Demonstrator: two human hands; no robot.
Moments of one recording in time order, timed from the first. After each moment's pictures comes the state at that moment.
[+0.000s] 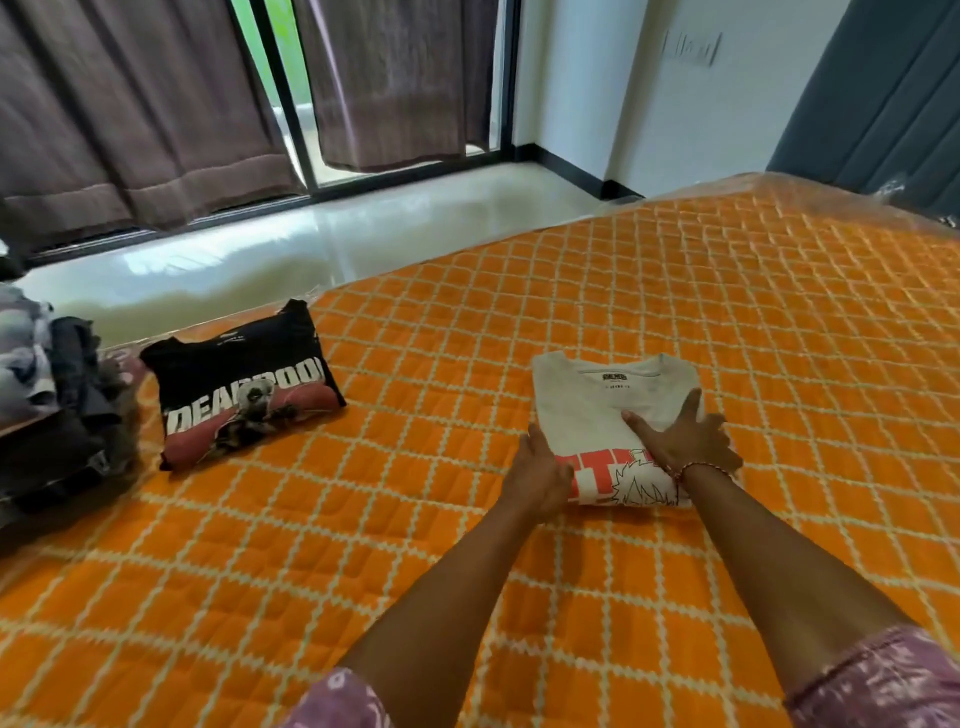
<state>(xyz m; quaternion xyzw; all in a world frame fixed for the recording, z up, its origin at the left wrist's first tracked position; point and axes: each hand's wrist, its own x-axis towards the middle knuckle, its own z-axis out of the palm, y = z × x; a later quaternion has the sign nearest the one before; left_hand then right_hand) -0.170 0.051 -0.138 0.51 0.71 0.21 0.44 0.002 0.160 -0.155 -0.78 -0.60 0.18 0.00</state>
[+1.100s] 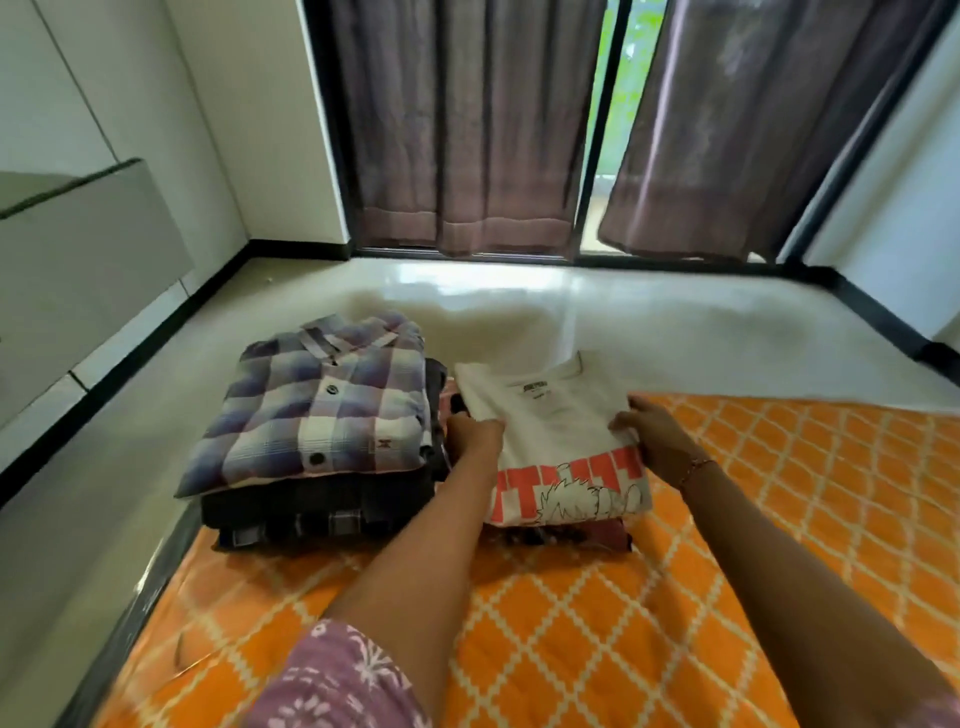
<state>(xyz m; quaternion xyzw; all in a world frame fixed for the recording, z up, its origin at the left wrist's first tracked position) -0.570 0.024 -0.084 -0.05 0.73 0.63 0.26 -0.437 0.184 -0.083 -0.39 -0.62 0.67 0.14</state>
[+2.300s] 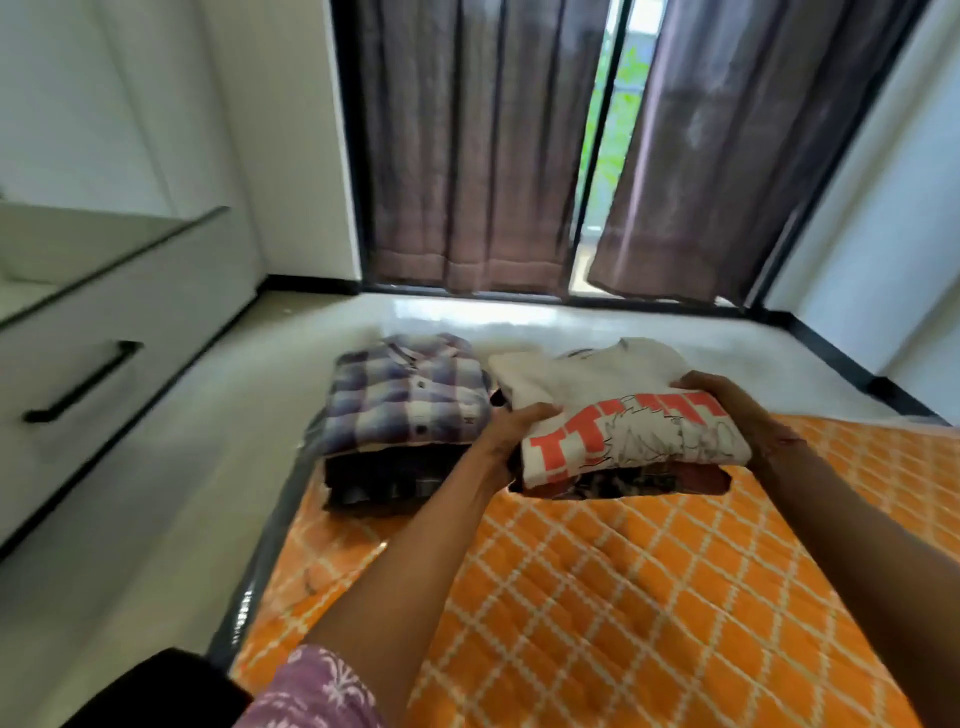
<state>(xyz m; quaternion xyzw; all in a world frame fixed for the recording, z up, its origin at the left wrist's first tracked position) -0.517 -0.108 0.005 0.14 0.51 0.70 0.49 -0.357 0.080 0.062 -0.37 -0.58 0.71 0.13</state>
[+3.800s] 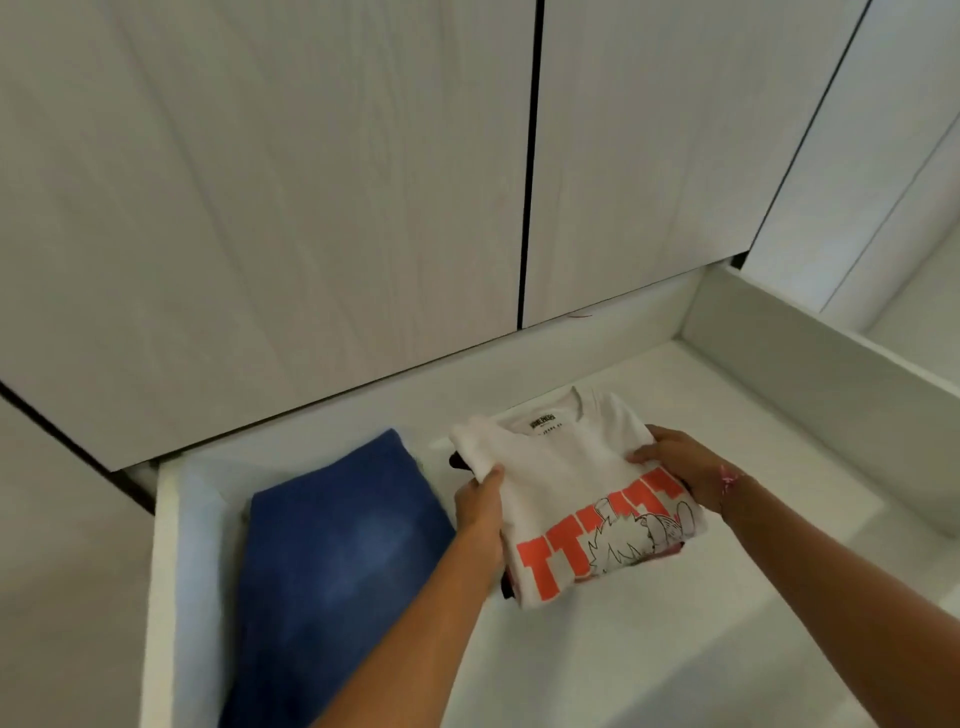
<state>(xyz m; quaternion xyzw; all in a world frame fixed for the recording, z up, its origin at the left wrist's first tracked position) -1.069 -0.729 0.030 -0.45 0.49 0.75 0.00 -1.191 -0.530 0.056 -0.03 -0.80 0.50 -0.33</state>
